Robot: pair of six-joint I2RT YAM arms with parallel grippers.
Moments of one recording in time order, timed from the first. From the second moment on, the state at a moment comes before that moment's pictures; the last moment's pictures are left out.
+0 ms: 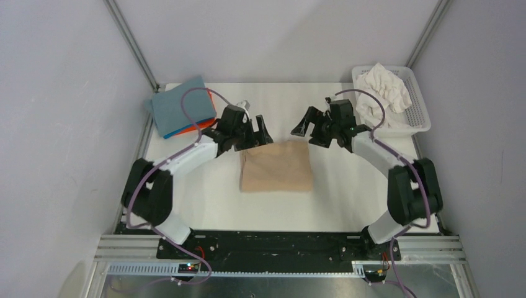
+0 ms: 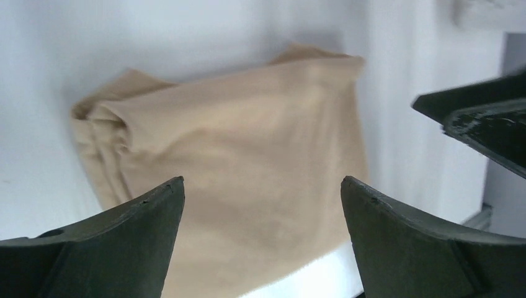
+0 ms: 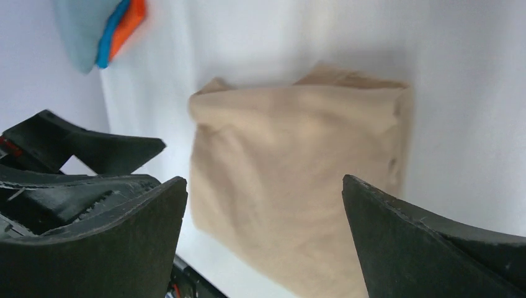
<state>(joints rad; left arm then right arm) -0.48 1.66 1.13 -0.26 0.15 -0.64 0.30 1.65 1.09 -0.17 -0.37 0.70</state>
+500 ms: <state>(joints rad) -0.61 1.53 0.70 0.01 0.22 -0.73 0.38 1.54 0.68 0.03 -0.52 0.82</state>
